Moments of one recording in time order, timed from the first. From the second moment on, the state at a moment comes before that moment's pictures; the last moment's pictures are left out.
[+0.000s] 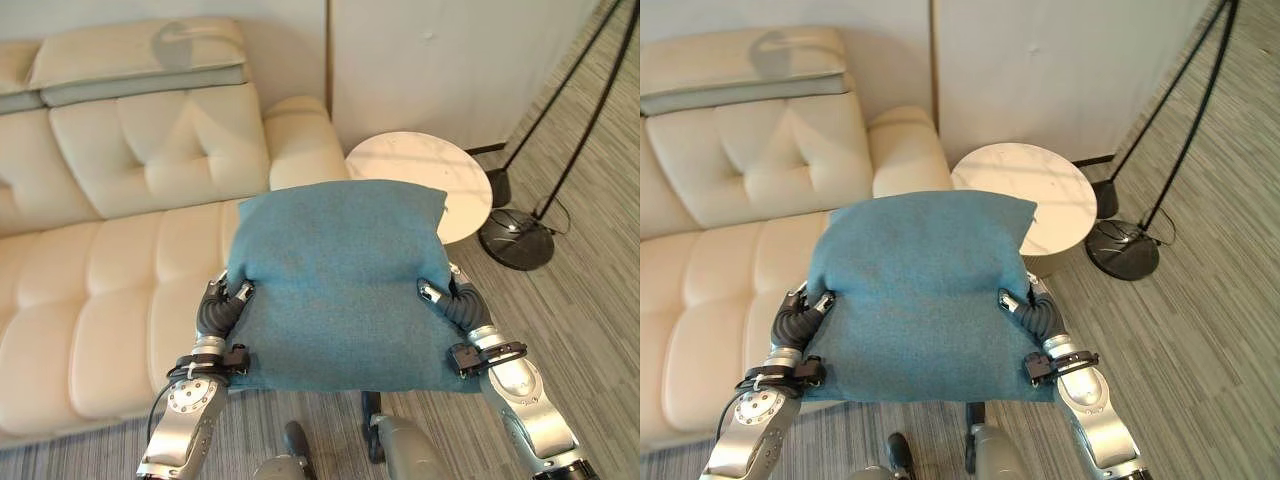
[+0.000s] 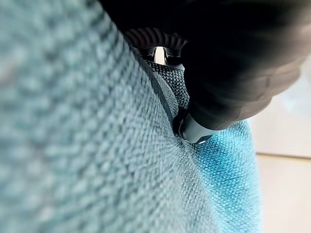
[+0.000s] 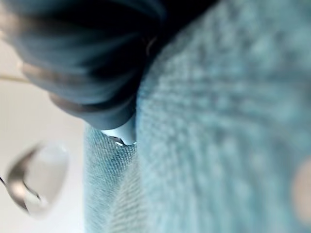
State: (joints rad) left arm 0.12 0.38 -0.10 -0.06 -0.37 -0.12 0.17; right arm 0.06 -0.41 0.18 -0.14 0.19 -0.09 0.00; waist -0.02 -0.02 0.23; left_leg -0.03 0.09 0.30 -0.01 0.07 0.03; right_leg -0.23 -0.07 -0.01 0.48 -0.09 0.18
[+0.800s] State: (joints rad) left arm 0.08 0.35 -0.17 -0.02 -0.37 -0.11 0.10; right arm 0.12 -0.42 0.12 -0.14 0.20 -0.09 -0.01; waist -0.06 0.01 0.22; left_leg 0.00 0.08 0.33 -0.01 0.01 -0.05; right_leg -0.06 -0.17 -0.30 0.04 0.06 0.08
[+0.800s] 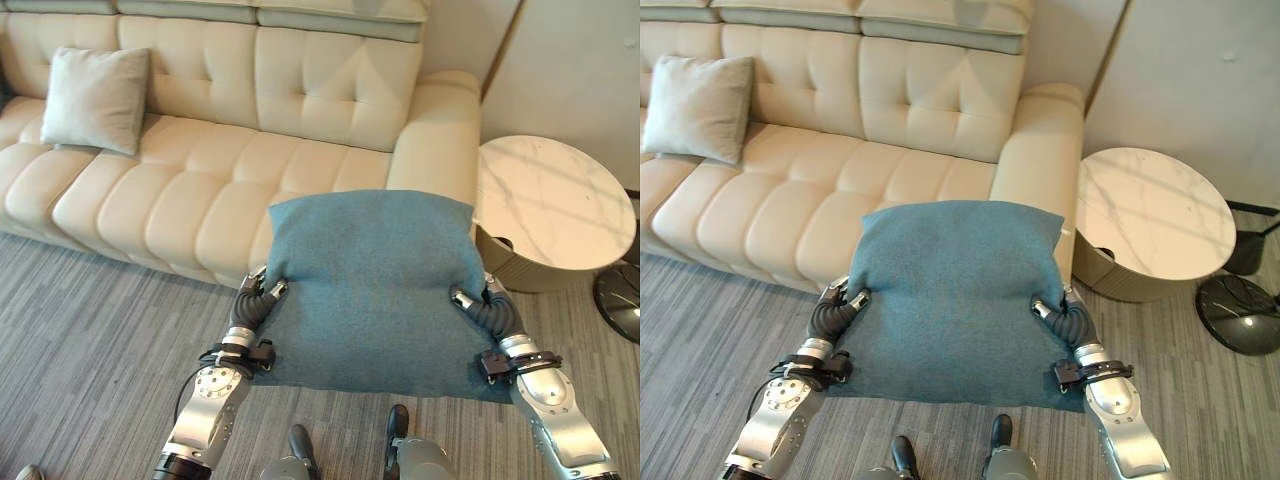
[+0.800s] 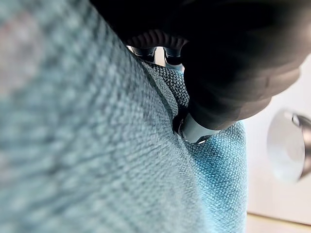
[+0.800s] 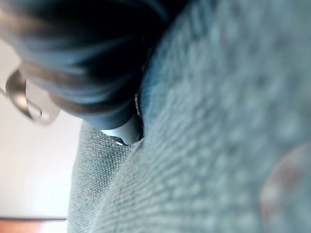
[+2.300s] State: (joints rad) left arm 0.11 0.35 -0.18 0.01 -0.37 -0.11 0.04; right arm 0.16 -0.47 0.07 -0.16 0.27 -0.09 0.04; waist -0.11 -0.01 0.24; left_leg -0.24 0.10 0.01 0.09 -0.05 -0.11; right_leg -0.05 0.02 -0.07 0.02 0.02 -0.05
